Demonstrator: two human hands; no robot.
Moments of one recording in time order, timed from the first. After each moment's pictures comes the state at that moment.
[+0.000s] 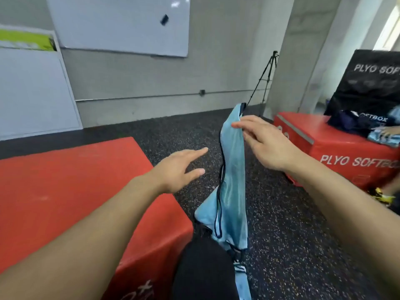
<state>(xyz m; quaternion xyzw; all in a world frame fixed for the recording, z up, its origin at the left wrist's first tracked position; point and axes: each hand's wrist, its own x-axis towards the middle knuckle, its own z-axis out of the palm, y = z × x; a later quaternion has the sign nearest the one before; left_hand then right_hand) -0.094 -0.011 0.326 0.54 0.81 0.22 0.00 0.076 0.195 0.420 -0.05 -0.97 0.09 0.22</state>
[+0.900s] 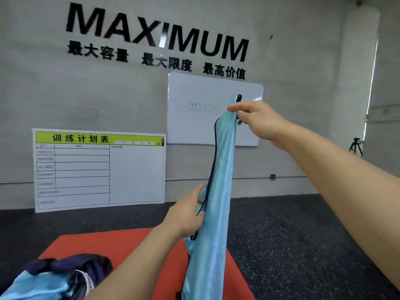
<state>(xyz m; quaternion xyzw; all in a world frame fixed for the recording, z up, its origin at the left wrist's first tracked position) -0.174 -0.219 0.478 0.28 0.91 0.28 -0.14 -0.089 -0.026 0.698 0.11 -0.89 0.32 0.31</state>
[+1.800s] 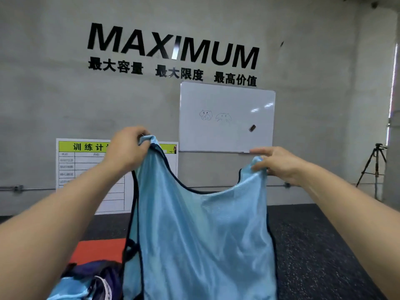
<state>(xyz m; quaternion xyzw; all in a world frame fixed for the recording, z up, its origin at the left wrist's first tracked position) -0.180 -0.377 0.644 0.16 0.83 0.29 -0.45 -0.127 0.012 0.641 0.04 -0.85 0.50 0.16</state>
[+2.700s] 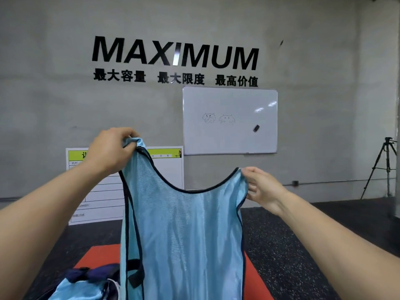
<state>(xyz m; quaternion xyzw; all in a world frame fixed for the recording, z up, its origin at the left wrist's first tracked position) -0.137 -0.410 0.666 0.15 0.85 0.22 -0.46 -0.127 -0.032 0.576 0.06 -0.67 0.73 0.11</state>
